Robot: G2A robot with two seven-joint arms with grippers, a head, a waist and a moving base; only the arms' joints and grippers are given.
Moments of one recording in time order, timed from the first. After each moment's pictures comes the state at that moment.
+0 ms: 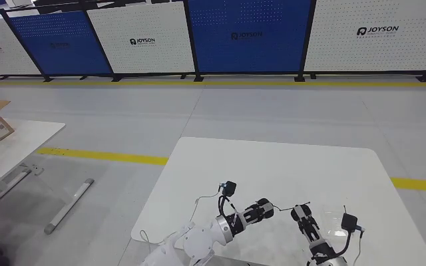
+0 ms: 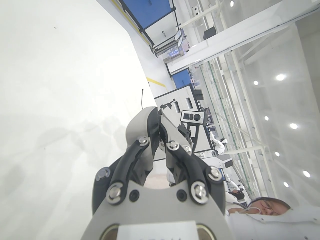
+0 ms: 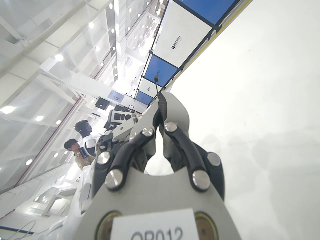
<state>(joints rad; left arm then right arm) 1.43 -1.18 -0.92 -1.72 -0.01 -0.12 -0.25 -1.79 -1.20 1.27 -1.84 -0.22 -0.22 0.05</state>
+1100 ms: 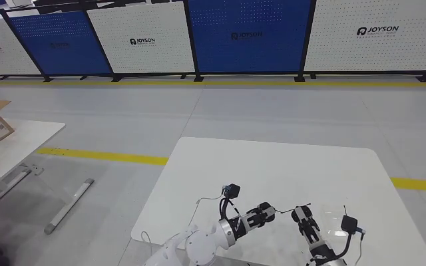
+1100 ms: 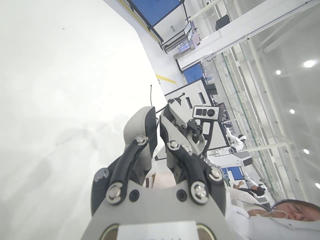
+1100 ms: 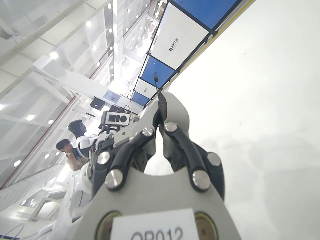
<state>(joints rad) 1.44 -1.17 -0.91 -1.76 0.11 -0.06 -0.23 -1.81 -1.21 1.28 -1.85 -0.28 -0.20 0.02</state>
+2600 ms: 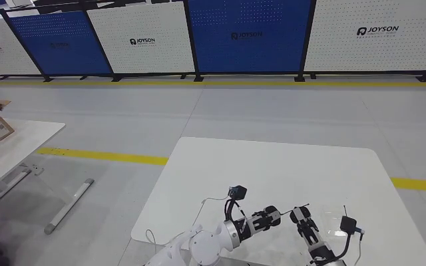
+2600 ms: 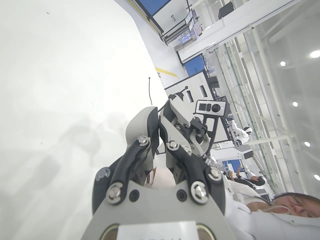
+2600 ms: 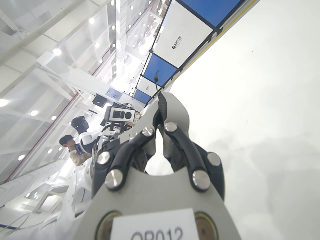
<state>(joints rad) 1.41 -1.18 -0.87 -1.75 0.11 -0.05 -0.26 -1.82 -1.21 1.28 -1.86 -0.29 -0.23 0.05</state>
